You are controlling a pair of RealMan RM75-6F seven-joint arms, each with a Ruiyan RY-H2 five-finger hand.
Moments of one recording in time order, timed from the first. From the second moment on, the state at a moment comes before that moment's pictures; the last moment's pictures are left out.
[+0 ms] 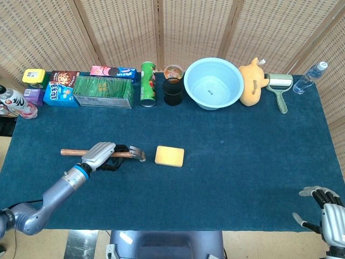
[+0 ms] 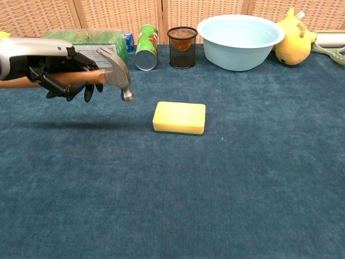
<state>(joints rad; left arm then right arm) -0.71 -1.20 -0.18 -1.73 1.20 0.71 -0.18 -0.11 -1.19 0.02 -1.61 -1.55 1.63 0.11</state>
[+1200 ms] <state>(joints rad) -0.95 -1.58 -0.21 -1.49 0.86 0.78 0.18 -0.11 -1.19 0.03 -1.55 -1.50 1.60 0.20</state>
